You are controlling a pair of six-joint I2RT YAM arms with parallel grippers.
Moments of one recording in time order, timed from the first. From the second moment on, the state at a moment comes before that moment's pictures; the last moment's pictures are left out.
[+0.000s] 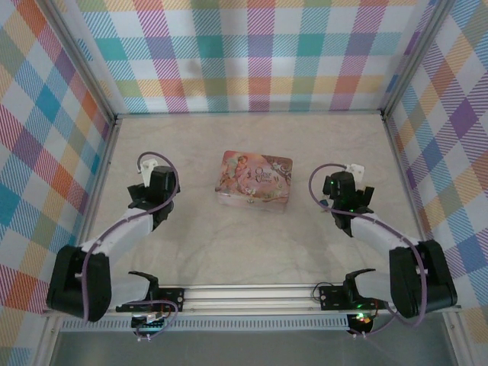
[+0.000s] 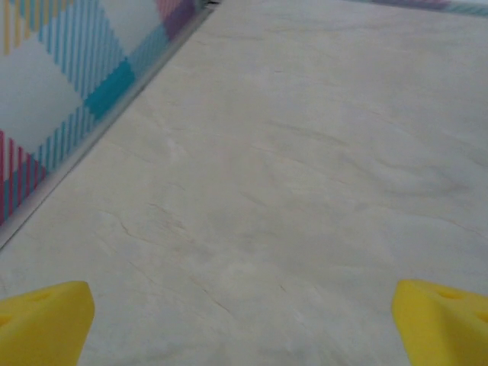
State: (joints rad) left arm -0.24 1.26 0.62 -0.04 -0.67 -0.35; right arm 0.22 1.26 0.48 0.18 0.60 0.24
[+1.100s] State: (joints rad) left arm -0.12 1.56 0.39 0.73 -0.32 -0.13; right arm 0.04 1.53 0.37 0.77 0.09 0.09
